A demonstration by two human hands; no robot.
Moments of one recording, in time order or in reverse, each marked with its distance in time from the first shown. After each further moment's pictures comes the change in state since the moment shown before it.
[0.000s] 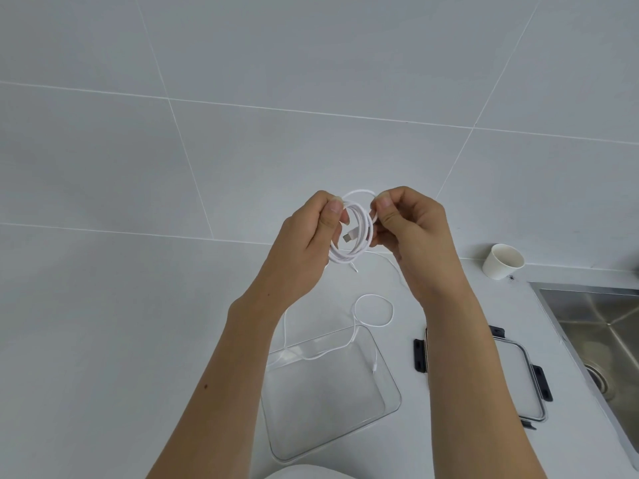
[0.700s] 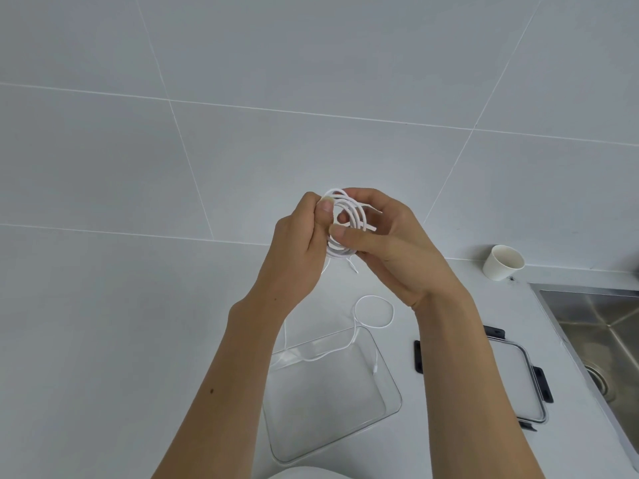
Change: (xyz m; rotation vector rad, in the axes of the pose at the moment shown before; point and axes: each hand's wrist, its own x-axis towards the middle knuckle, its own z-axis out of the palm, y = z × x) left_hand -0.001 -0.005 0.001 0.136 0.104 0.033; right_hand -0.003 -0.007 0.016 0.187 -0.258 0.177
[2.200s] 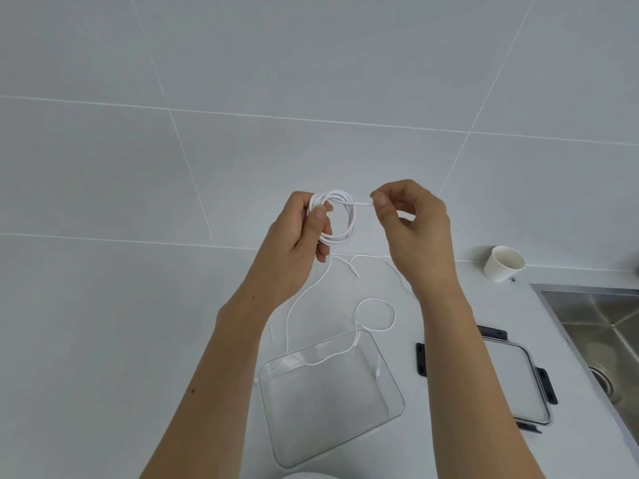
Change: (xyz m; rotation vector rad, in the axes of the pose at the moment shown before) left_hand 0.006 -0.007 -0.009 -0.218 -0.062 -0.024; right_hand 0.006 0.004 -0.014 -0.621 0.526 -0.257
